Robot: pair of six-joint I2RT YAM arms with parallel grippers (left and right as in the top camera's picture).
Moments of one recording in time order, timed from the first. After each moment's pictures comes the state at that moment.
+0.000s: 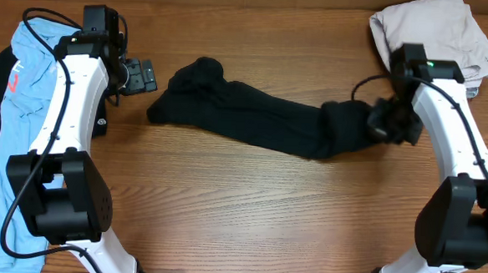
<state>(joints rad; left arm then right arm) 0.09 1.91 1.64 -1.00 -0.04 -0.21 -0.03 1.84 1.50 -1.27 0.09 0.46</state>
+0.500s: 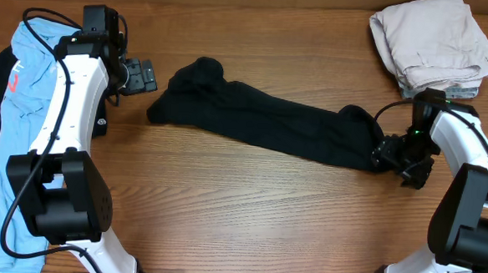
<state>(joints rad) 0.09 1.91 1.64 -1.00 -0.04 -0.21 -0.22 1.84 1.20 -1.07 -0.05 0.39</state>
